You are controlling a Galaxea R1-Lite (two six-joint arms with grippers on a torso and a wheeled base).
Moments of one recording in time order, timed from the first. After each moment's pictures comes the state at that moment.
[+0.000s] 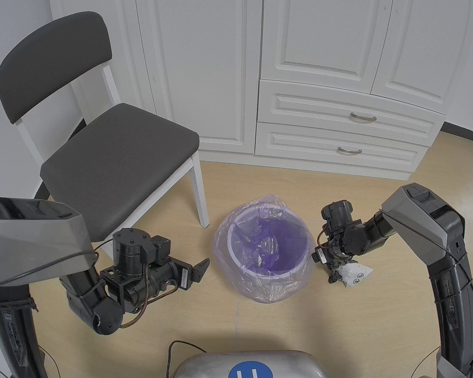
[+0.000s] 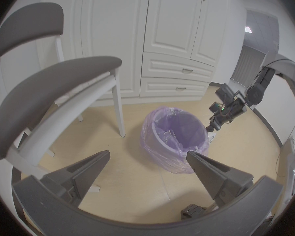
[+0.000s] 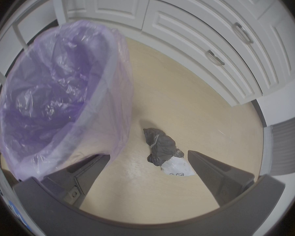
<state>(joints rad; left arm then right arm) -0.47 2.18 -0.52 -1.27 0.05 -0.01 0.28 2.59 -1.50 -0.22 -0.31 -0.16</state>
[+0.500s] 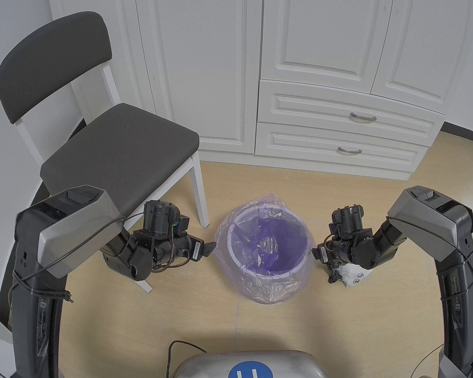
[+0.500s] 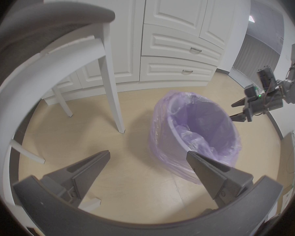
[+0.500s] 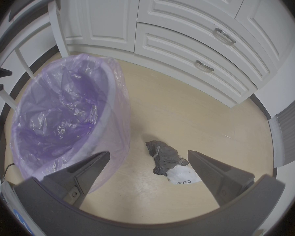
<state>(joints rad) -0.36 2.45 -1.16 -0.76 -0.08 0.08 0.27 2.52 -1.25 -0.59 -0.25 -0.11</state>
